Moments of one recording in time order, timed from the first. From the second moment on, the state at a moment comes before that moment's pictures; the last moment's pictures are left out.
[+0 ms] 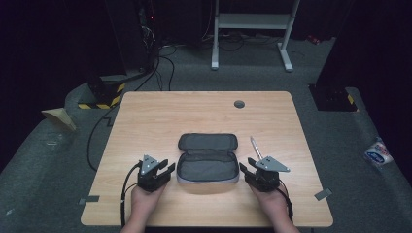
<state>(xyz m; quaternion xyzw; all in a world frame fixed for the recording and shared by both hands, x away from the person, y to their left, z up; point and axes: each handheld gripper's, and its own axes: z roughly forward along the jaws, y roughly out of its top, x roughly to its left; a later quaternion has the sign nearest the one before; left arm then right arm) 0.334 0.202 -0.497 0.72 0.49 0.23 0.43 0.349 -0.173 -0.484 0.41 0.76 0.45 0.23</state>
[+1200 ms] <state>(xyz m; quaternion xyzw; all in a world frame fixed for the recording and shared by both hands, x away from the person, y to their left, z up) 0.319 0.284 -0.526 0.73 0.55 0.24 0.33 0.377 -0.217 -0.501 0.45 0.76 0.40 0.25</state>
